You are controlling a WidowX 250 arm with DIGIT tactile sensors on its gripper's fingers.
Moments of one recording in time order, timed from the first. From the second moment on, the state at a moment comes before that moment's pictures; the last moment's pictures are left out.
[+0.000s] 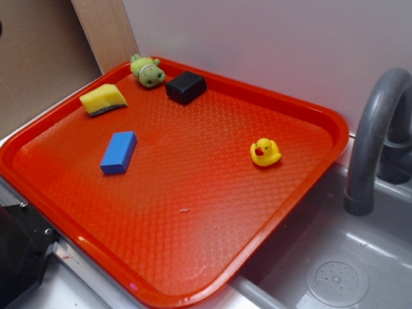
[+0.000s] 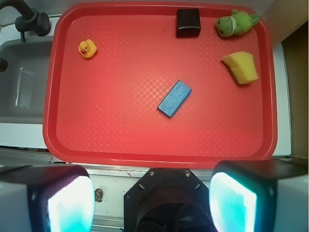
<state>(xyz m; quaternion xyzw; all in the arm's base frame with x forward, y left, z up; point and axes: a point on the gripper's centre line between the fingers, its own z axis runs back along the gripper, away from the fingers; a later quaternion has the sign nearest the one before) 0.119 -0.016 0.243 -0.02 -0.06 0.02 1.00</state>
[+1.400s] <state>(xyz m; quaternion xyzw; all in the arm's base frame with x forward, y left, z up) 0.181 -0.008 0.182 -0.02 -0.01 0.24 0.97</state>
